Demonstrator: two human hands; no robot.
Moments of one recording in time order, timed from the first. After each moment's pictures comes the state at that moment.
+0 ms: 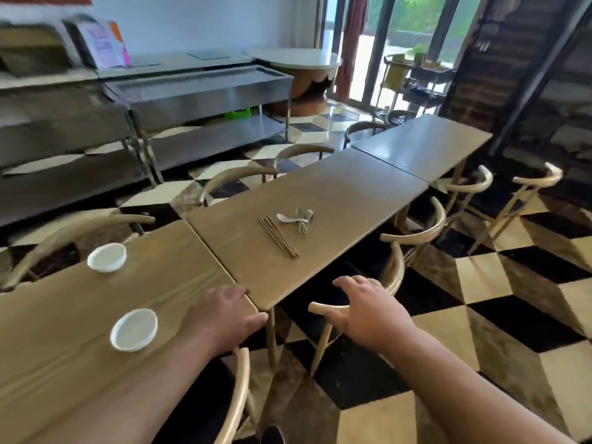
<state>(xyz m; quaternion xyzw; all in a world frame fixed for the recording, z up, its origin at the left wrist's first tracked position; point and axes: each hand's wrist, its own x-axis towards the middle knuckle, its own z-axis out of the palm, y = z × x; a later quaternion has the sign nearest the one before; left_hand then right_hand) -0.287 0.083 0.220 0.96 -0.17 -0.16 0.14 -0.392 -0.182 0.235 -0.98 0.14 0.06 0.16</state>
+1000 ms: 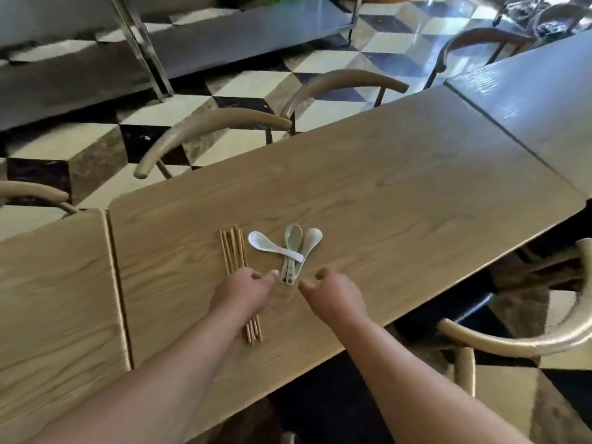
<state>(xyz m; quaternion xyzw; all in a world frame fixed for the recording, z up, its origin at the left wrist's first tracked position) 0.111 -0.236 0.006 0.89 0.20 -0.28 0.29 0.083 -0.414 -0.011 -0.89 0.22 0.23 0.31</state>
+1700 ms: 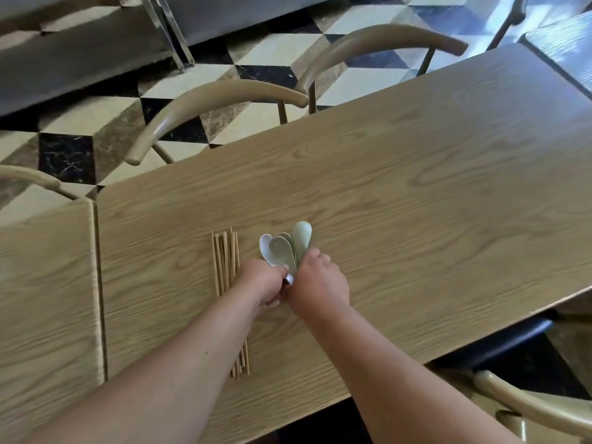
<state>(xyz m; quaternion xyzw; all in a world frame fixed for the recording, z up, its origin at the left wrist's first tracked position) 0.196 -0.286 -0.075 0.76 0.38 -0.32 0.43 0.172 -0.403 -0.068 -0.95 0.09 0.22 0.22</state>
